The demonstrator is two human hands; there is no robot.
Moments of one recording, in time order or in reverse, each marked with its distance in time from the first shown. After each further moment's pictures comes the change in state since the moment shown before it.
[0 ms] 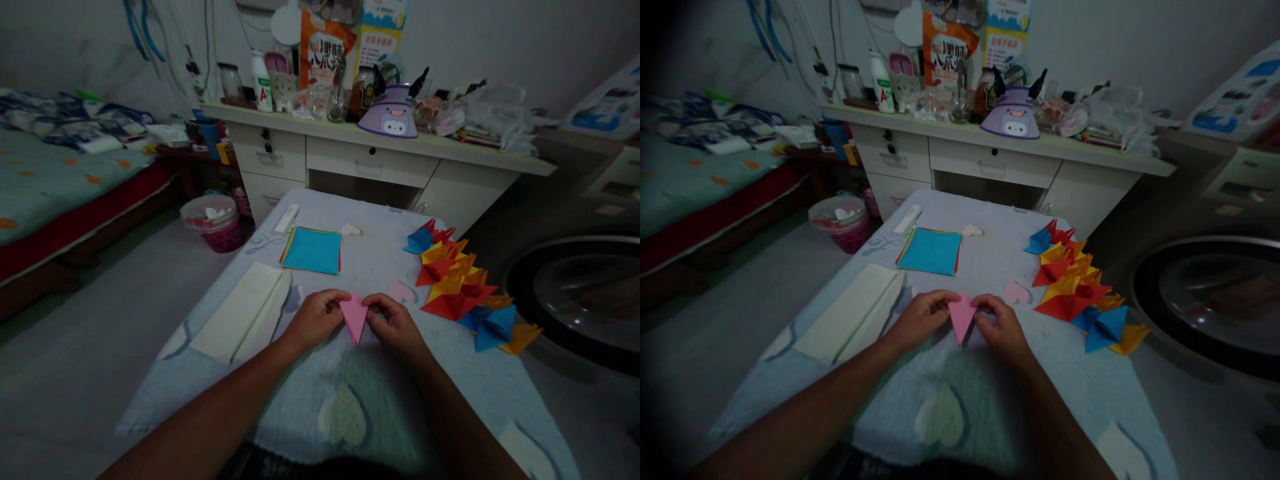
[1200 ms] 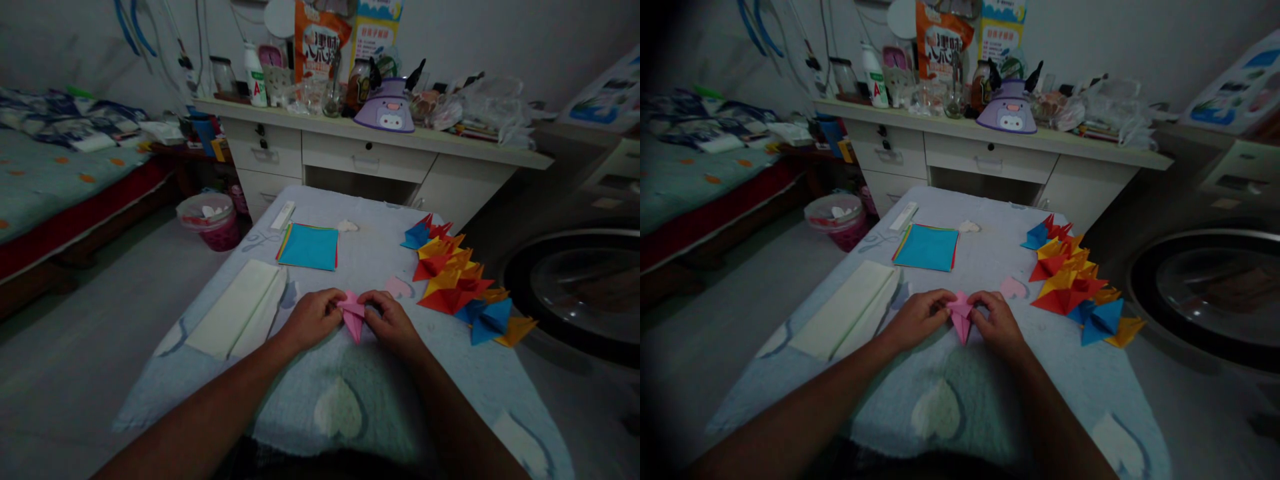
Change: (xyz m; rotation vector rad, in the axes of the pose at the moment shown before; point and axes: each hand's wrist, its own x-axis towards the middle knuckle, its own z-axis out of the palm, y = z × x) left_hand -0.006 0.011 -0.005 0.379 -0.062 0.100; right_hand 0.000 -0.001 0.000 -0.192 -0.008 -0.022
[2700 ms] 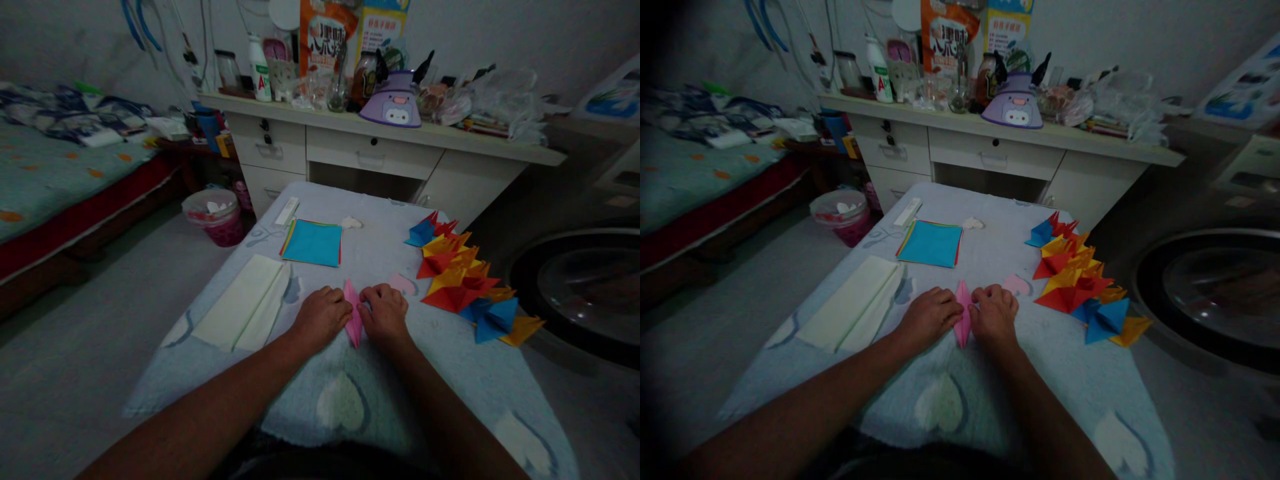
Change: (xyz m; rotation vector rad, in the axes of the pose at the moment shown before) left_hand -0.001 -0.008 0.017 0.656 -0.021 0.285; right_hand 0.000 -0.008 0.023 -0.663 0.086 0.102
